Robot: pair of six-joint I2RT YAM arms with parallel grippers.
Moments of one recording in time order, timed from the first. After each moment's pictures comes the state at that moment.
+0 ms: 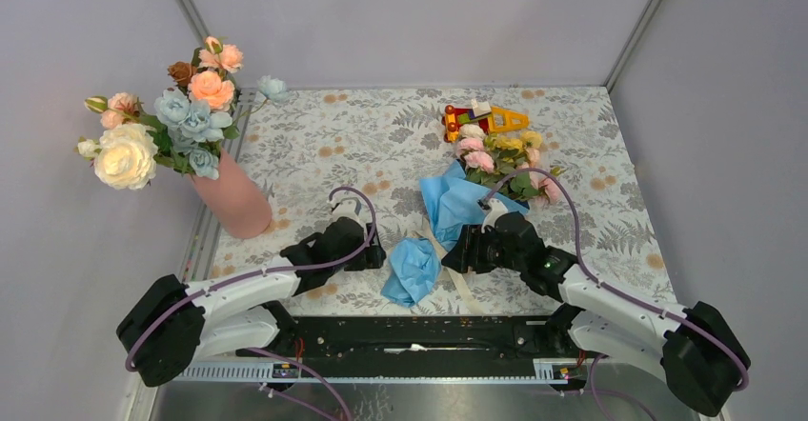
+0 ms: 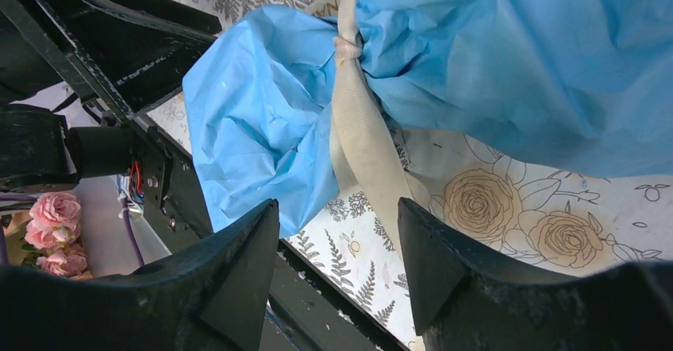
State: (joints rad) left arm -0.81 1.07 0.40 -0.13 -0.20 -0.76; right arm 0.73 0.95 0.36 -0.05 -0.23 0.71
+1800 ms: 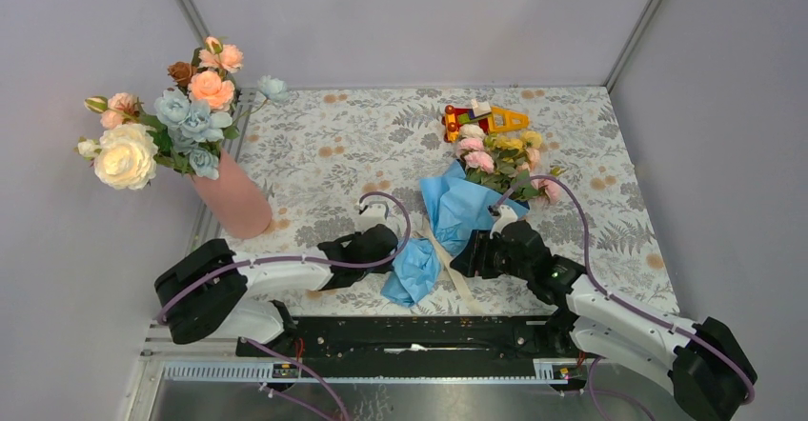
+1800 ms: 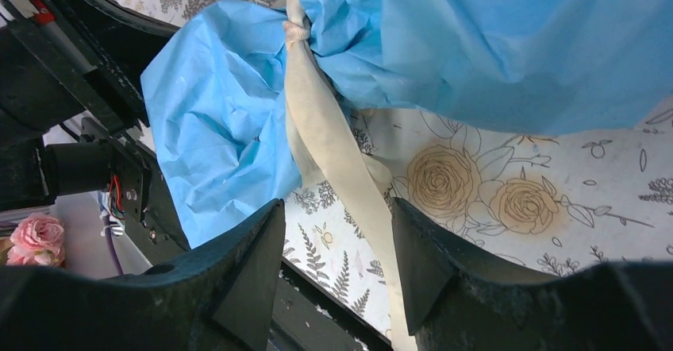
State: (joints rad) left arm -1.00 1.35 0.52 -0.06 -0.37 -0.81; right arm 0.73 0.84 0.30 -0.07 -0.15 0.74
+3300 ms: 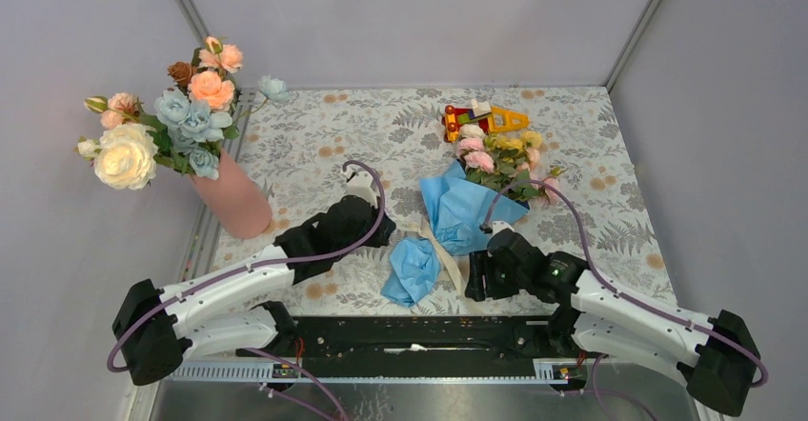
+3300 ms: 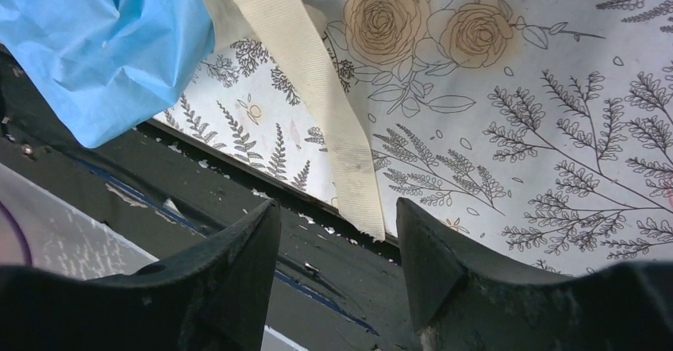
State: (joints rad) left arm -0.92 1.04 0.69 -0.22 -0.25 -0.65; right arm 0.87 0.82 0.46 -0.62 -0.06 0.70
